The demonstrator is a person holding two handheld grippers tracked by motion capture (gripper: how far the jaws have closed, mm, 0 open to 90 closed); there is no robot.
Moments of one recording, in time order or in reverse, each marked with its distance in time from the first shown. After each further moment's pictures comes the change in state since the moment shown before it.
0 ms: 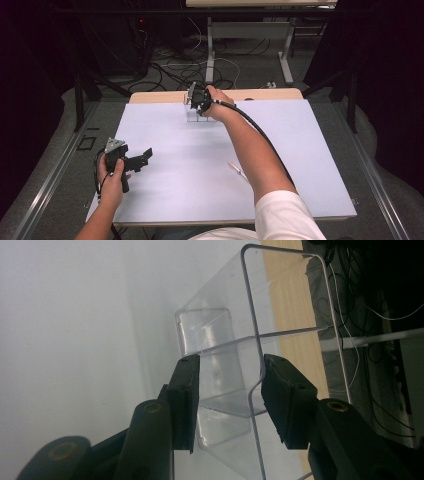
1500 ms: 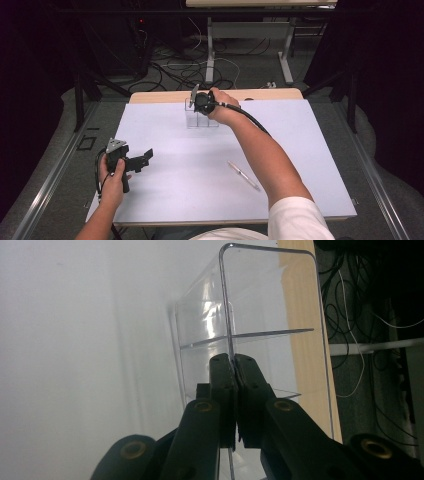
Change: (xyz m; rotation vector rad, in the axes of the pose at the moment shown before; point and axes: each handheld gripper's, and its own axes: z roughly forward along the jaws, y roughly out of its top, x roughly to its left) left arm 0.000 -0.002 0.003 0.015 0.000 0.009; right arm 0.013 -0.006 -0.028 -0.014 0.028 -0.037
